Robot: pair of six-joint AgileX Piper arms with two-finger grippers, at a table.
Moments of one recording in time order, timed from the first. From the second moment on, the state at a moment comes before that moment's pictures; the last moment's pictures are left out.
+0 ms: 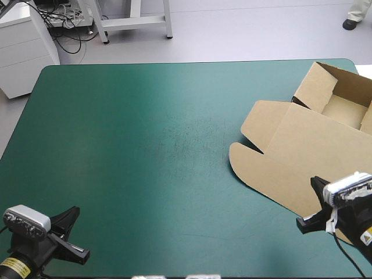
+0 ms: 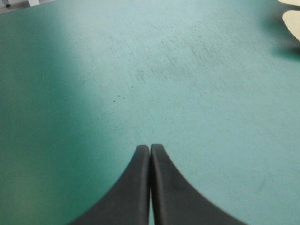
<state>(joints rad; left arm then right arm) -0.36 0.19 -0.52 -0.03 0.84 0.06 0.18 0.43 -0.74 0.15 0.79 -0.29</state>
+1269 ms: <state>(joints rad) -0.36 0.09 -0.41 -0.08 0.80 0.09 0.18 -0.01 -0.43 -0.13 0.81 0.02</state>
